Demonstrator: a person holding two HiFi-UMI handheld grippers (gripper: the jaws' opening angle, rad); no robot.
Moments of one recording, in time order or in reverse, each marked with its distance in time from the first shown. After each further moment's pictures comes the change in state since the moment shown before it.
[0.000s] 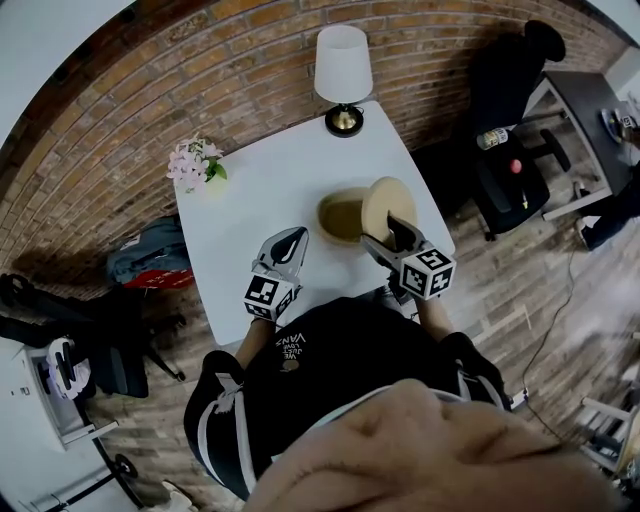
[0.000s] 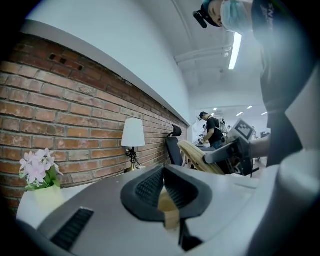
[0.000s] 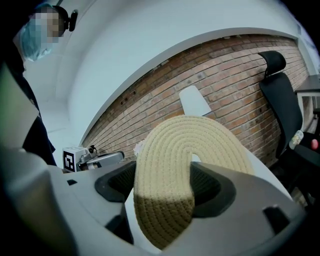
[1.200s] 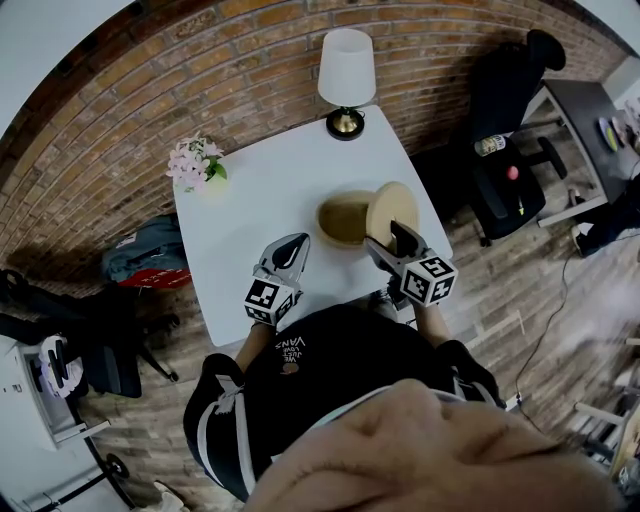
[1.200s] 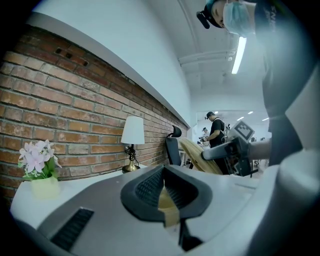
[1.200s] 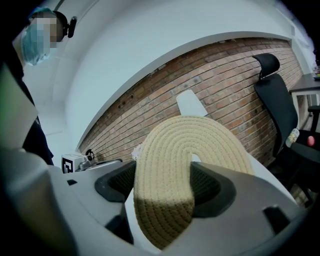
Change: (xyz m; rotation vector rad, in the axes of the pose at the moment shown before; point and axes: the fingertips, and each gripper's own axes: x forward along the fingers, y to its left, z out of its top) left arm -0.005 -0.004 -0.009 -0.055 -0.005 -0.010; right arm -0.007 0.000 0.006 0.027 -0.041 -0.032
